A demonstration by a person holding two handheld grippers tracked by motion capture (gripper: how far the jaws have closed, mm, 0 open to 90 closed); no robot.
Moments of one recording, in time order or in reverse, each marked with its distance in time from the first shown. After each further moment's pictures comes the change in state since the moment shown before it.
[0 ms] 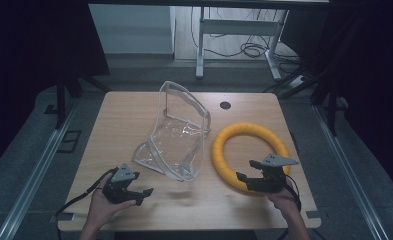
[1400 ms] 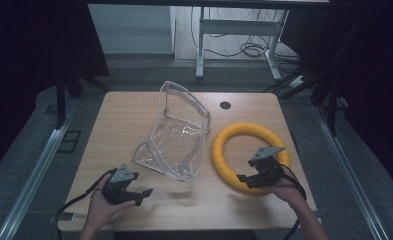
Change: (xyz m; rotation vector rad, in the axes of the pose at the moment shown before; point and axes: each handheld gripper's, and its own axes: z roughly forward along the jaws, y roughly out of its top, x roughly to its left) left arm -0.002 -0.001 -0.001 0.006 0.002 0.001; right arm -0.004 0.028 0.012 0.287 0.026 -0.154
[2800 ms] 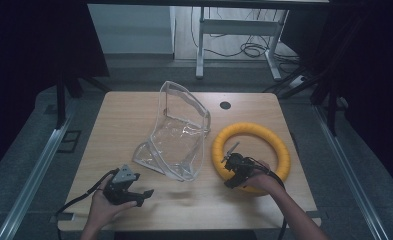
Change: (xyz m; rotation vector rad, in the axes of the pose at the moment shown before) left arm -0.001 0.000 0.004 0.013 -0.006 0.003; right arm 0.014 0.031 0.083 0.435 0.048 -0.116
